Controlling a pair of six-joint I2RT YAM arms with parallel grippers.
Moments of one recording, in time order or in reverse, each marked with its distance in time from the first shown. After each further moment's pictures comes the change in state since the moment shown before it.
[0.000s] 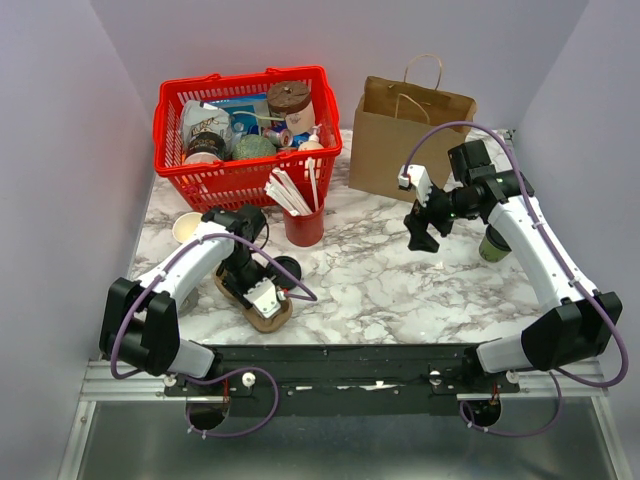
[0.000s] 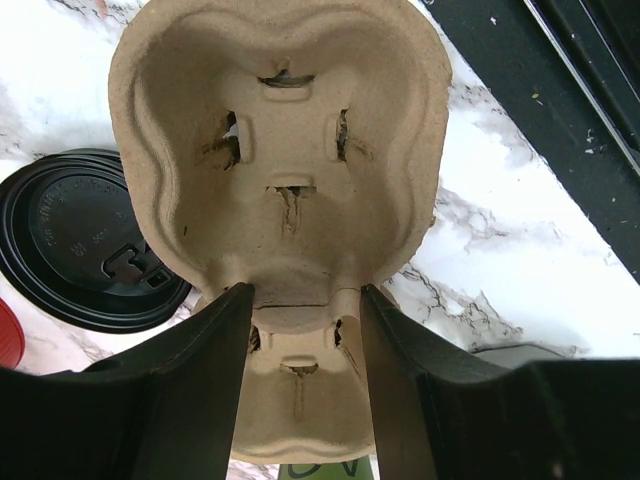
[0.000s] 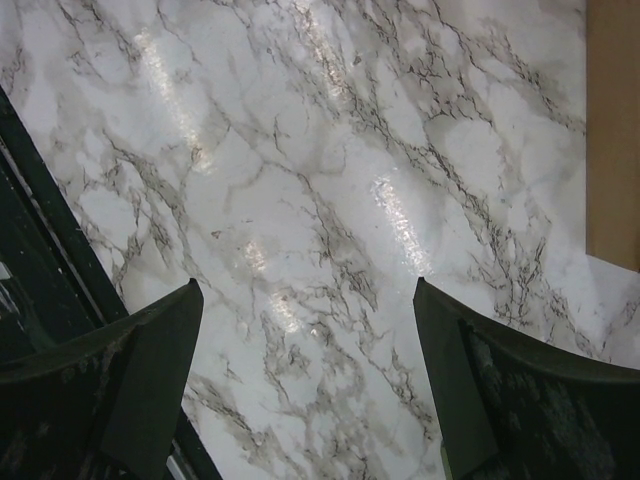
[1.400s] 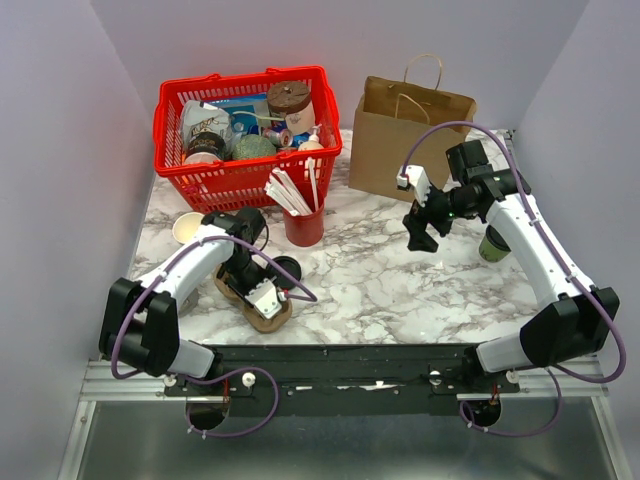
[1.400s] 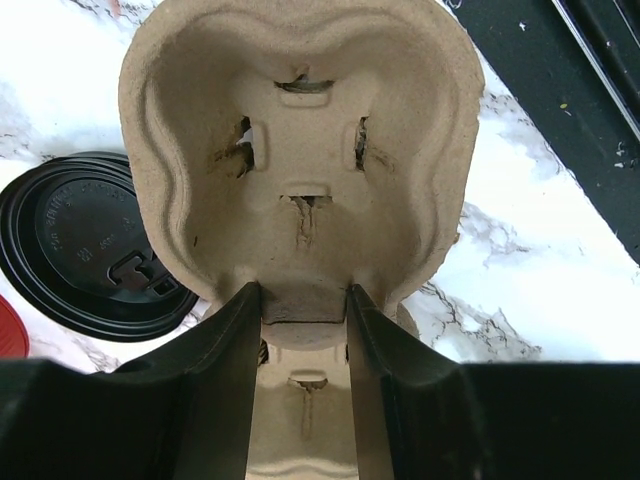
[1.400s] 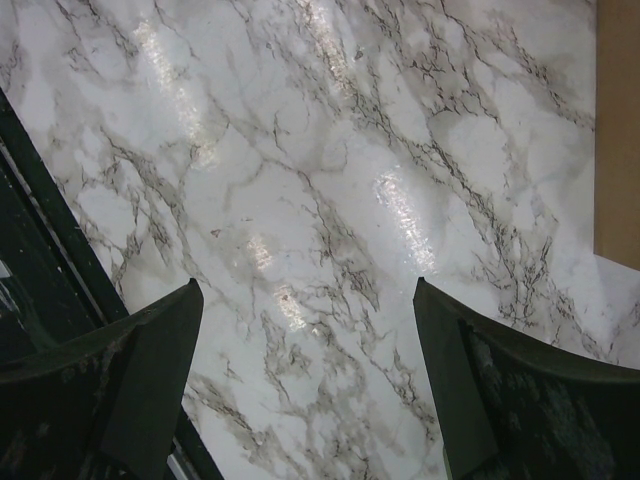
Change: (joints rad) left arm 0.005 -0.005 -0.042 0.063 0.020 -0.004; right arm 0.000 0.019 0.000 0.000 0.003 0.000
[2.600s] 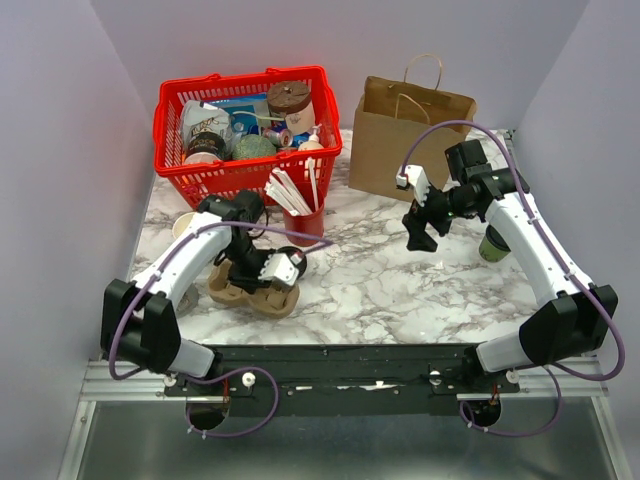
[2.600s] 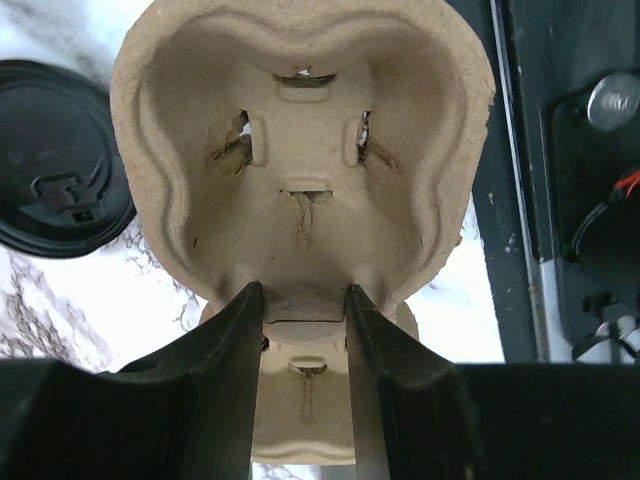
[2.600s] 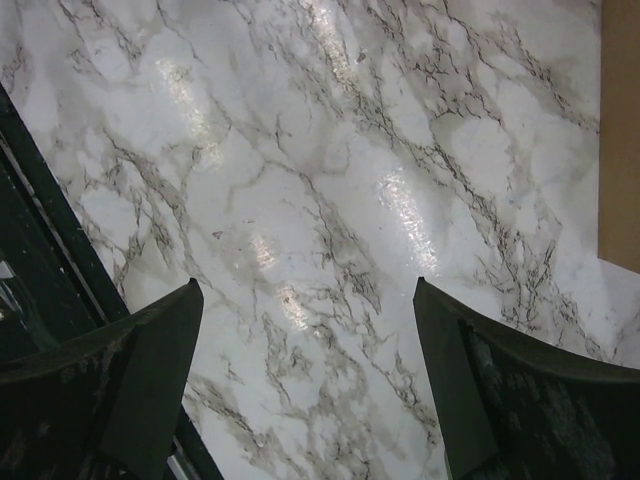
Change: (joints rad) left arm 0.005 -0.013 0.136 -0.080 0.065 -0.457; right arm 0.000 0.011 0.004 -0.001 -0.005 0.000
